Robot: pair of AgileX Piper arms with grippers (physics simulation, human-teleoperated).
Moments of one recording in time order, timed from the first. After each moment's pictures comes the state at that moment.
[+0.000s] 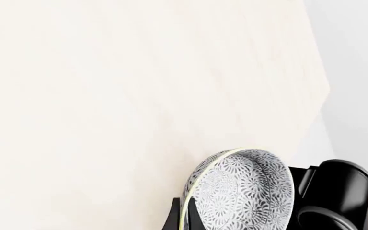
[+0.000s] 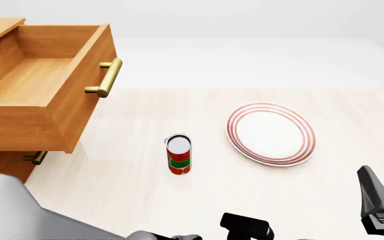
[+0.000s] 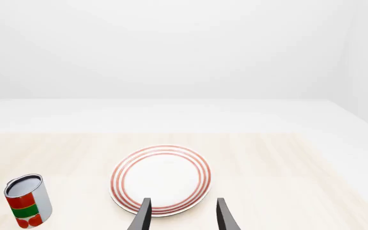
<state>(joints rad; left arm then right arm) -1.34 1.94 -0.91 -0.24 -0.94 0.00 0.01 -0.02 0.01 0.00</state>
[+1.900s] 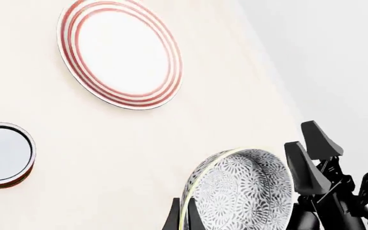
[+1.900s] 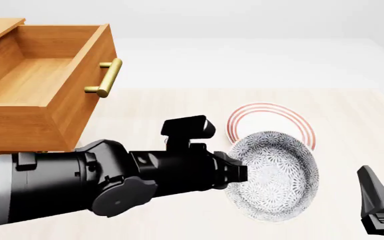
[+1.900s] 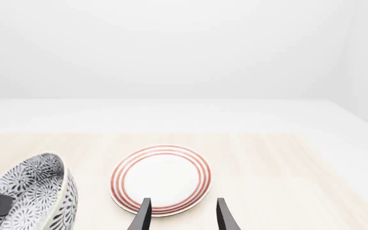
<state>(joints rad) -1.04 1.48 -0.89 0.03 -0.72 0.00 0.01 -0.02 0.01 0.00</state>
